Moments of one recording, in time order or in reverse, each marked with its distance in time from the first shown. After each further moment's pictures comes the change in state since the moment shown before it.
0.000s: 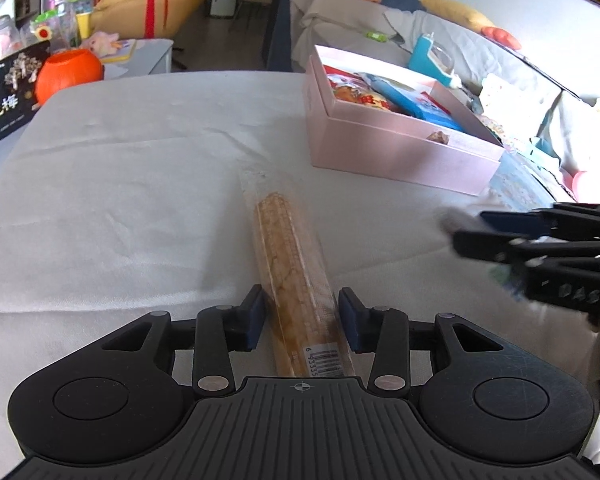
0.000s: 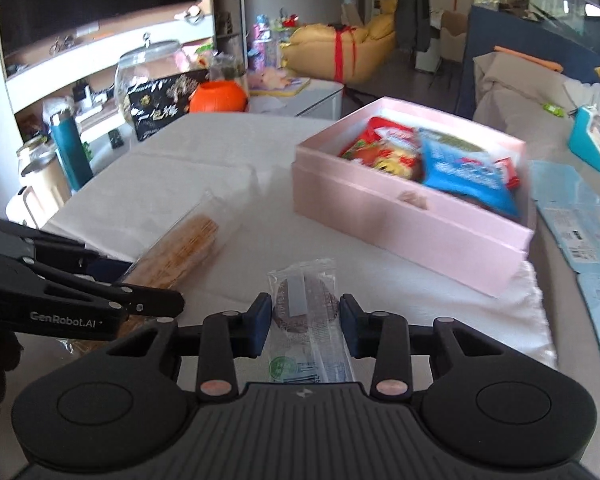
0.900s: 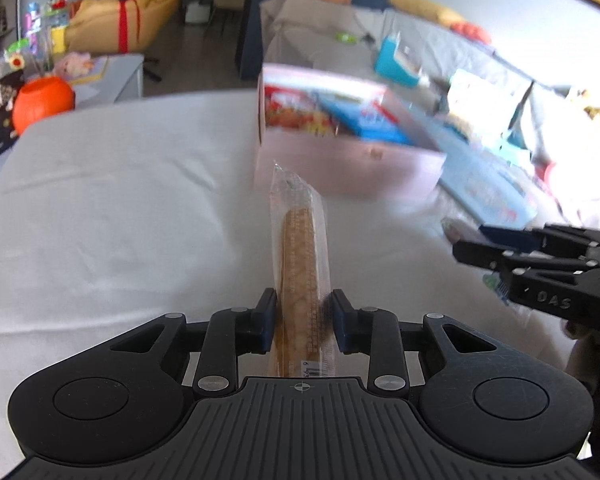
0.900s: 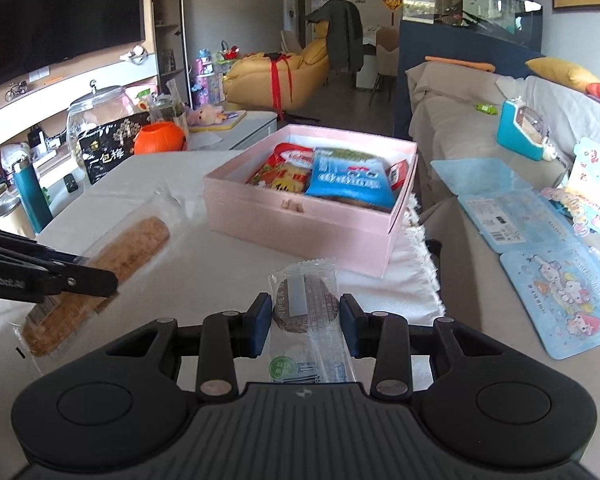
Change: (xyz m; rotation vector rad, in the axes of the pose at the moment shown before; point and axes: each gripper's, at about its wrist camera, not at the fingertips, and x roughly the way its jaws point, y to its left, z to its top) left arm -0.016 -0.045 0.014 0.066 0.009 -0.042; right arm -0.047 -0.043 -0.025 0.100 -0.071 -0.106
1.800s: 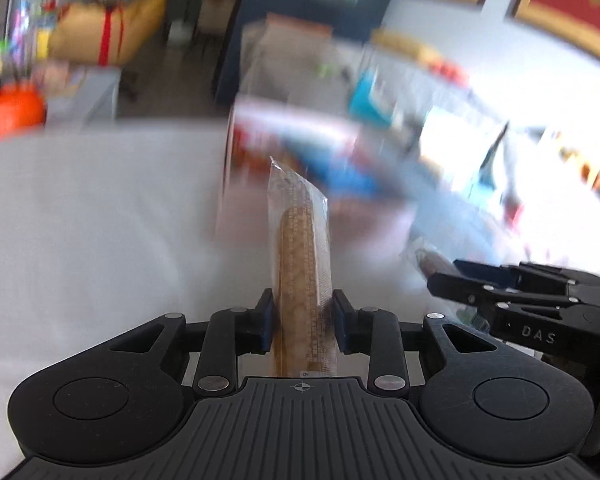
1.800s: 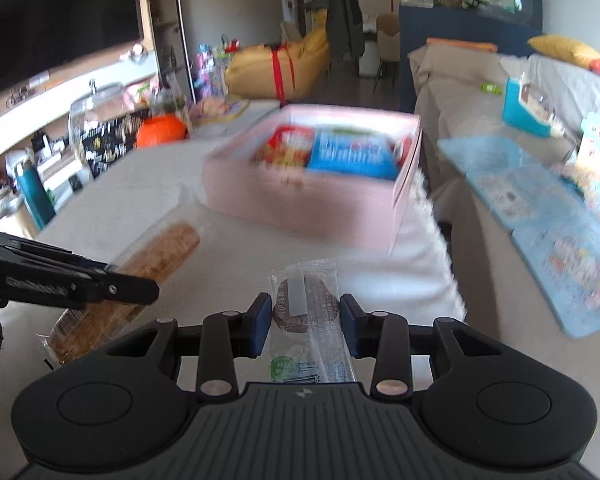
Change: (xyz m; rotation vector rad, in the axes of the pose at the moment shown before) left arm -0.007 0.004 0.035 -0.042 -0.173 -0.126; right arm -0.001 -0.010 0.008 0.042 -0.035 0.023
